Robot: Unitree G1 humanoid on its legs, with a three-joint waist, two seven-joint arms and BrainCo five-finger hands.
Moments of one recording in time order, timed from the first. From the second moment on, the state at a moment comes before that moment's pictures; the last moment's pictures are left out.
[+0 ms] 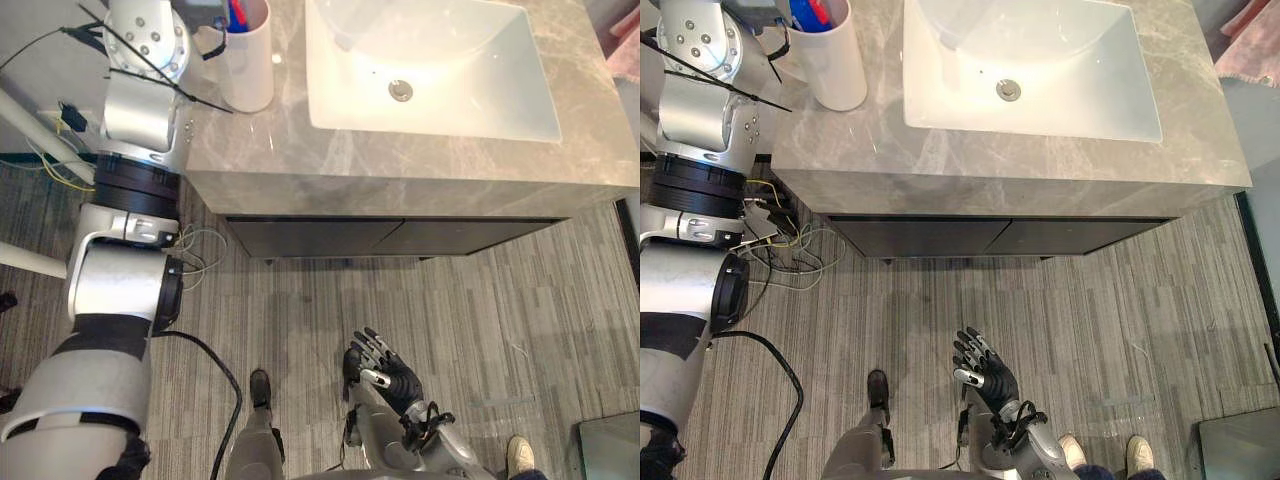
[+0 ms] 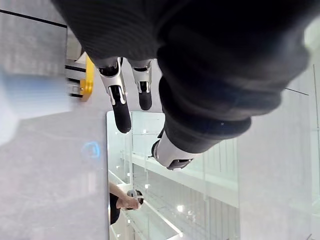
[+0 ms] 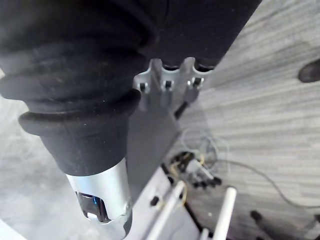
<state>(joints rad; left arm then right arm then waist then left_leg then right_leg) -1.28 0.56 -0.15 0.33 -0.31 -0.26 0.28 0.31 -0.13 0.32 0.14 0.66 -0.06 0.33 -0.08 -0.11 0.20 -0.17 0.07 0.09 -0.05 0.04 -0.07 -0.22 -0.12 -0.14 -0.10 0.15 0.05</state>
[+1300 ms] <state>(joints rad) -0.79 0.41 -0.19 0.28 -0.24 -0.18 0.07 0.32 -0.12 0.28 0.22 0.62 -0.05 0.31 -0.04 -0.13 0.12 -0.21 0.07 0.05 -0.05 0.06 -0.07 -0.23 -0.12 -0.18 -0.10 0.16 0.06</state>
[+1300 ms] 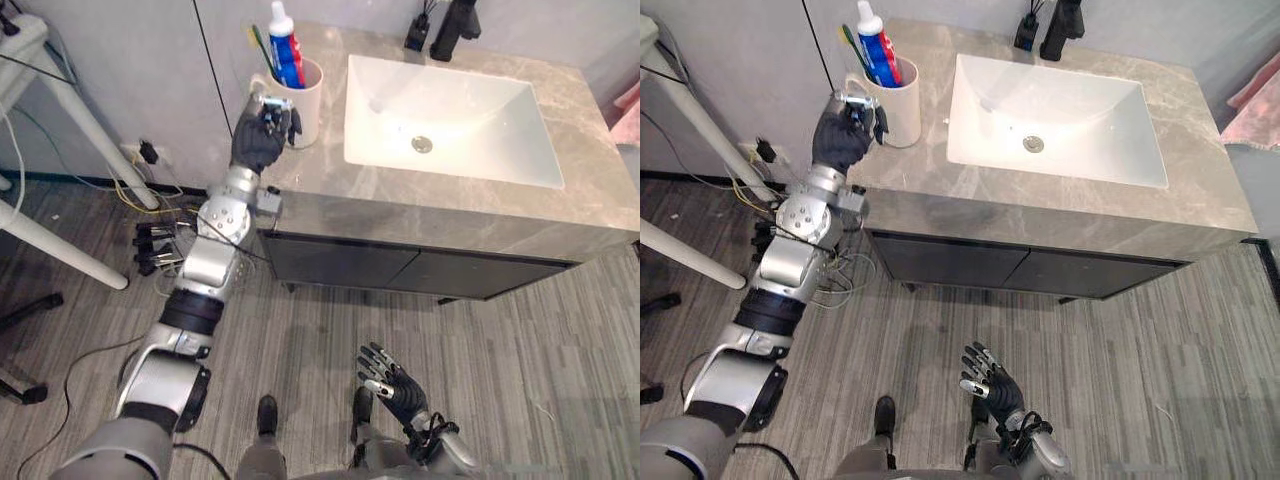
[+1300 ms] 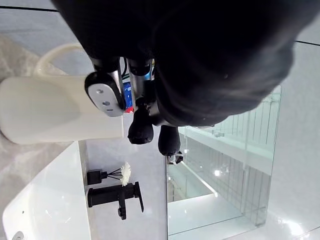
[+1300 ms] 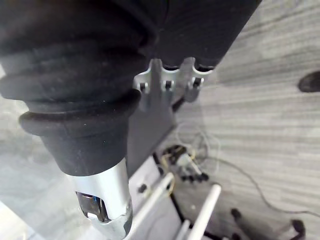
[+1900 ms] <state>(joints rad) -0.86 0.45 -0.15 0.43 -0.24 -0.16 0.08 0.32 -0.12 0.28 0.21 0.62 -0.06 0.30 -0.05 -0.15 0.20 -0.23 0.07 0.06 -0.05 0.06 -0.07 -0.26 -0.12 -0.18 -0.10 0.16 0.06</state>
